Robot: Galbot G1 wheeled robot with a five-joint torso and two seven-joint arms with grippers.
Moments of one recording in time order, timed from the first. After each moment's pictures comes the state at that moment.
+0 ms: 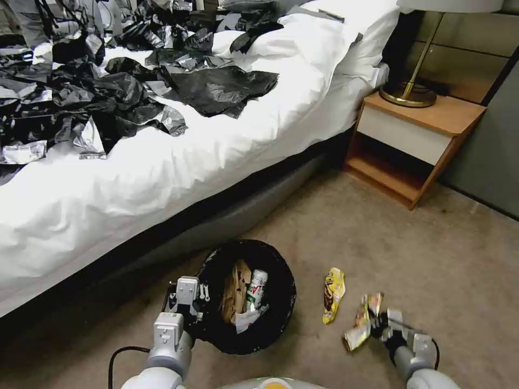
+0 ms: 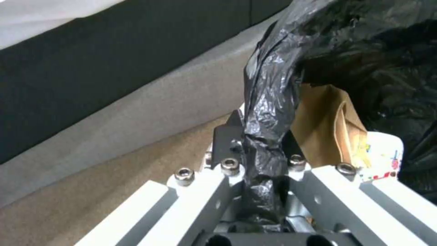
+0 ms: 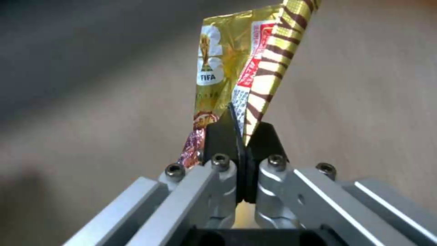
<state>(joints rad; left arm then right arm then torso) 1.80 -1.45 -0.41 -2.27 0.02 0.38 -0.12 -1.59 1.20 0.55 1.74 0.51 0.00 -0.07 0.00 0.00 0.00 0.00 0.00</state>
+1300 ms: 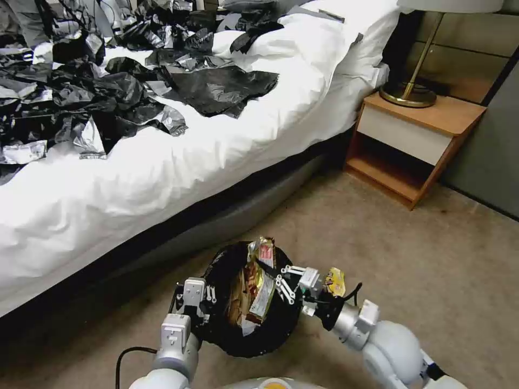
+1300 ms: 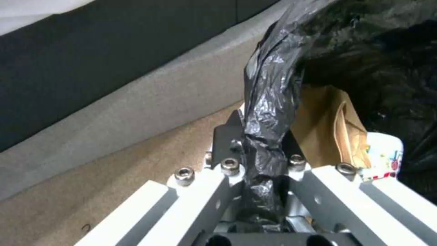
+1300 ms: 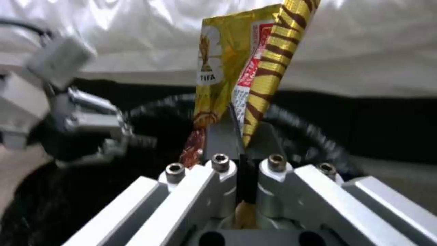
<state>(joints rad) 1.80 -1.47 -0.37 -2.28 0.05 0.38 -0.12 -1.41 1.07 0.13 1.93 0.34 0.18 -0.46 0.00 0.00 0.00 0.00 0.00</state>
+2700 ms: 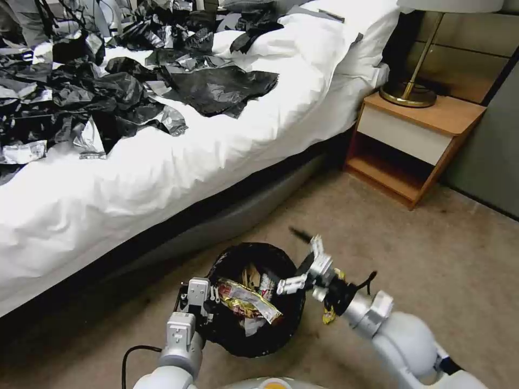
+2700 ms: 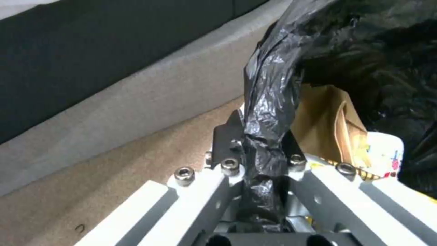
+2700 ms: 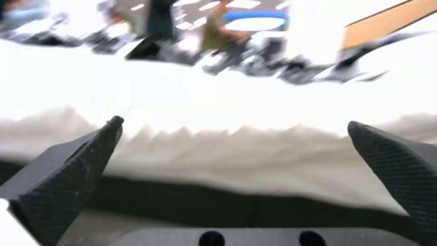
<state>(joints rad) 1.78 -1.47 -0.37 -2.24 0.05 0.39 -0.12 -1.47 1.08 0.30 2.21 0.30 0.18 -0.25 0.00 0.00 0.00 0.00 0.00</state>
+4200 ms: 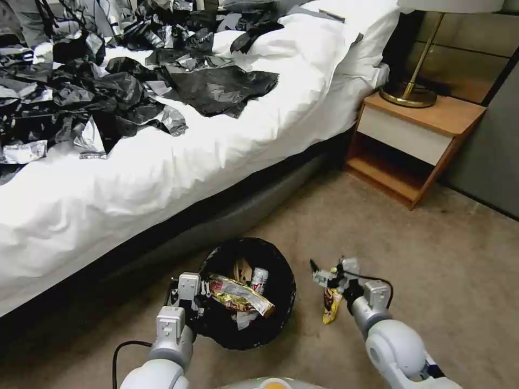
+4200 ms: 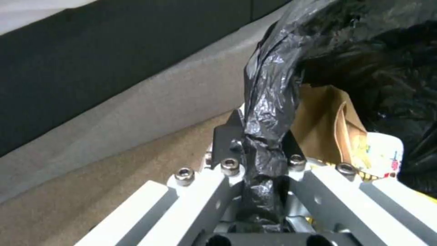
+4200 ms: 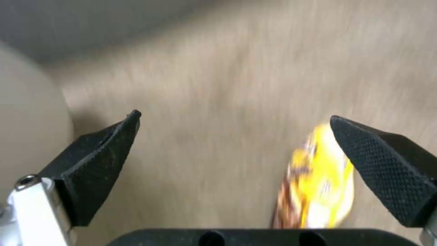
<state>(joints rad) 1.75 -1.45 -0.41 -2.24 0.00 0.40 -0.12 -1.40 1.15 0.25 1.74 0.47 -0.30 0.09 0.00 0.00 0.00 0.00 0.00</state>
